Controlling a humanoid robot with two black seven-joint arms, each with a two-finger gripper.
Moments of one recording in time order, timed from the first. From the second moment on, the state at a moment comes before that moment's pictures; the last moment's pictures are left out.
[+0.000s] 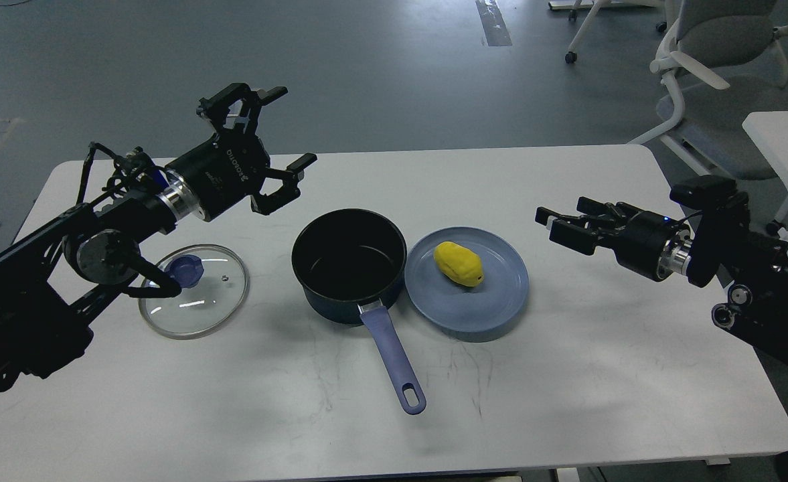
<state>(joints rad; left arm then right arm) -0.72 0.47 -0.69 -1.14 0.08 -0.36 -0.08 0.73 -0.71 0.29 1.15 -1.56 -0.10 0.32</state>
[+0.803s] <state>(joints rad) -0.71 0.49 -0.70 -1.16 0.09 -0.36 -0.10 0.85 -0.43 0.09 0.87 -1.72 -0.14 0.45</state>
